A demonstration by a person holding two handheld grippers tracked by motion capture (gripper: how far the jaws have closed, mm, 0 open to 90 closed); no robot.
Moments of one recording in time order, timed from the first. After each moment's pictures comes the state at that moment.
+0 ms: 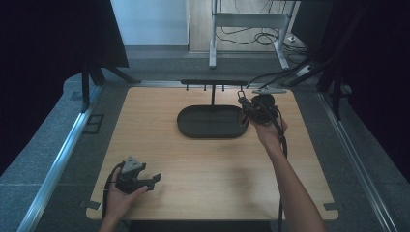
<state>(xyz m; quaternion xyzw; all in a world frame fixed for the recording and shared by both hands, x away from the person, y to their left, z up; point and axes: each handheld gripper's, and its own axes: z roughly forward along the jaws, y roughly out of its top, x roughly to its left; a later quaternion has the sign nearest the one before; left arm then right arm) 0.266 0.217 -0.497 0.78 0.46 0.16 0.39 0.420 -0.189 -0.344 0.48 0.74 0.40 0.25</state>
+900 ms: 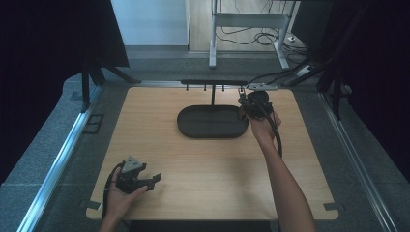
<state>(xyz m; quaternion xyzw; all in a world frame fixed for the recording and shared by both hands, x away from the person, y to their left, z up) 0.267 0.218 -0.498 0.78 0.46 0.15 0.39 0.454 -0.182 -0.367 0.51 0.72 0.38 0.28</state>
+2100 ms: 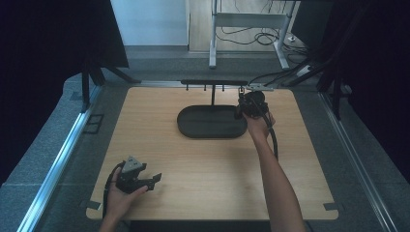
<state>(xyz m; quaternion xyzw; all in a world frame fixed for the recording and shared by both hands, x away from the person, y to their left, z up) 0.268 0.218 -0.499 0.78 0.46 0.15 0.39 0.483 -0.180 -0.397 0.53 0.71 0.38 0.28</state>
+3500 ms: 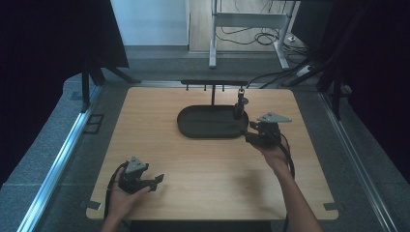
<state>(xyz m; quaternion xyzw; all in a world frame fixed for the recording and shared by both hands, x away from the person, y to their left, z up) 0.268 0.210 -0.500 0.79 0.45 0.15 0.38 0.381 -0.215 -0.407 0.42 0.76 0.44 0.22</state>
